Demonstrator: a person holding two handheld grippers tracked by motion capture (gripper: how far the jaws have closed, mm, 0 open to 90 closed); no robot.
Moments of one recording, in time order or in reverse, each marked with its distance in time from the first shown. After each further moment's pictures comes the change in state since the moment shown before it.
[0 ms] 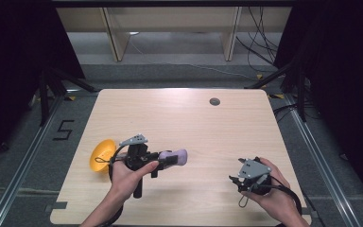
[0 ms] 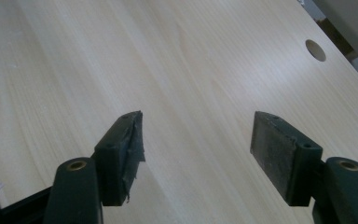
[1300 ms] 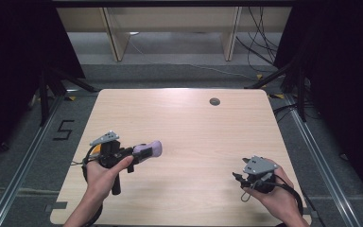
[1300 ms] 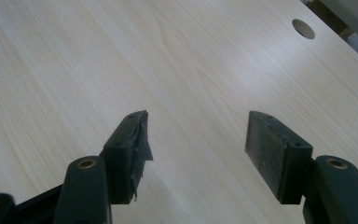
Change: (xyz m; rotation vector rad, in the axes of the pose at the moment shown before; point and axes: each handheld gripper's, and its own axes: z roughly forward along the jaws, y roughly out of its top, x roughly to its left) left arm 0.029 0.002 -0.056 -0.098 0.150 -0.012; right arm -0.008 -0.008 -0.001 0.002 -0.017 0.099
